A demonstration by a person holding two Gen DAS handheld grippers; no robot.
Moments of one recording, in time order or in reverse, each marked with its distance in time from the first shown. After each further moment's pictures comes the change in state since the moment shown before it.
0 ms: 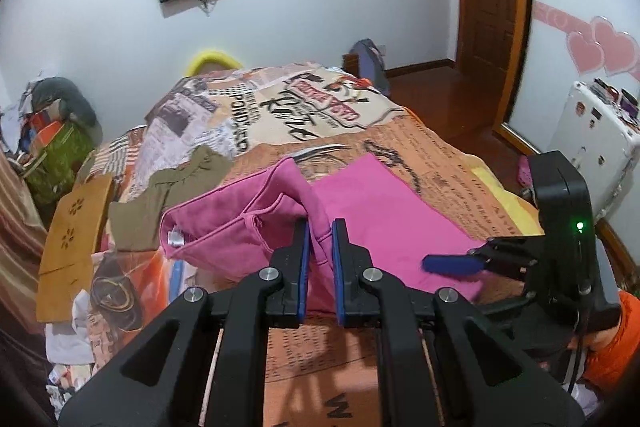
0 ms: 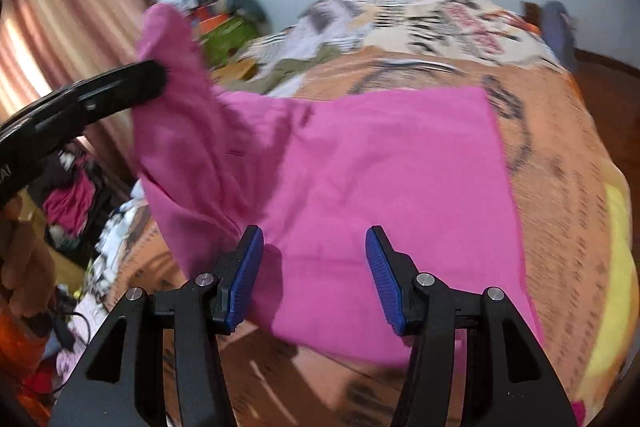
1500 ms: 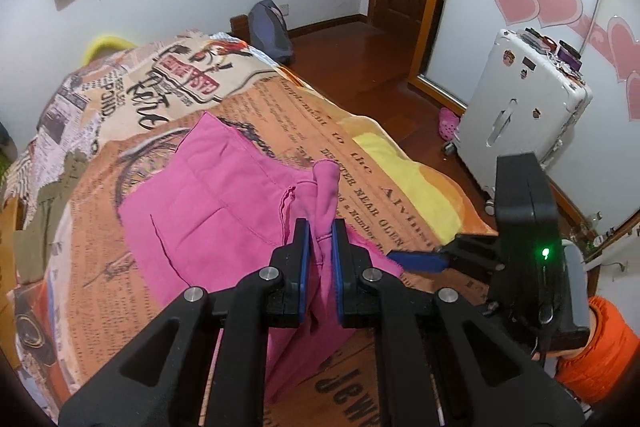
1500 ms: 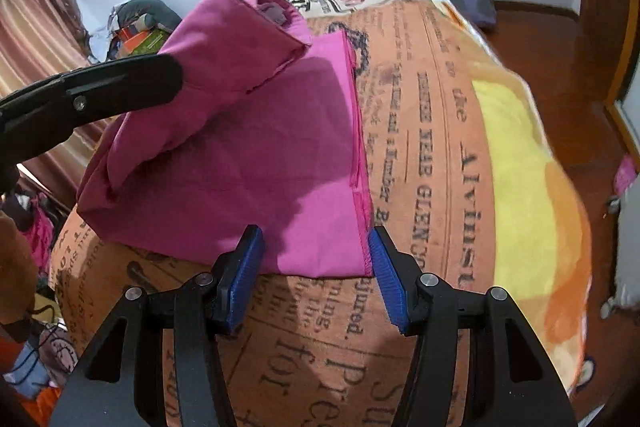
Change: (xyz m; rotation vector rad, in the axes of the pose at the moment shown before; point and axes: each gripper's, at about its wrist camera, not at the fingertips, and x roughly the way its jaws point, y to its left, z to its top) left arm 0.076 -0.124 0.017 0.119 0.154 -0.301; right arm -0.035 -0.104 -0.052 0.192 0.022 -0.146
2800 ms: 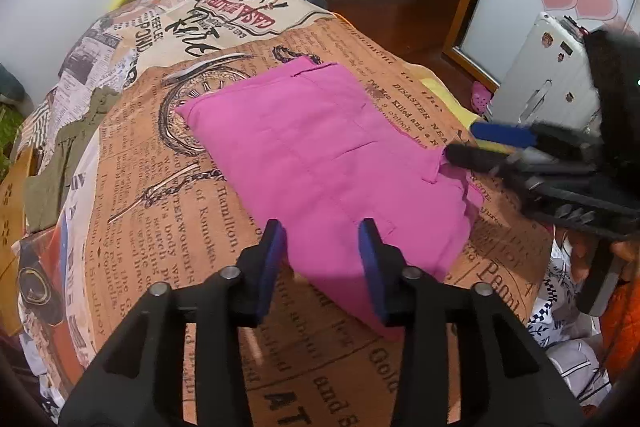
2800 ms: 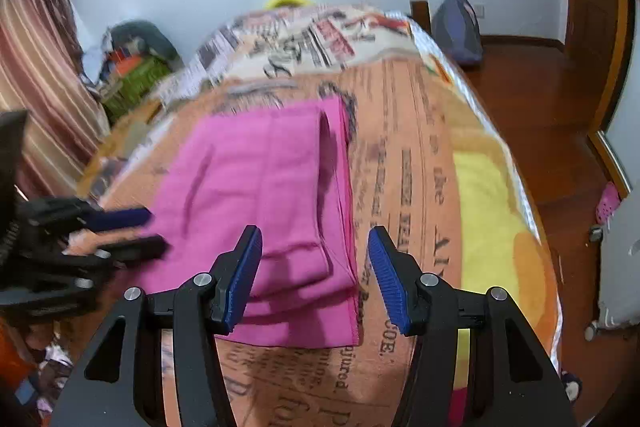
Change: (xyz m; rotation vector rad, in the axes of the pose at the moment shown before) left arm 0.005 0.066 -0.046 -0.077 0.125 0.073; right arm -0.014 0.011 0.034 -0.038 -0.102 -0.093
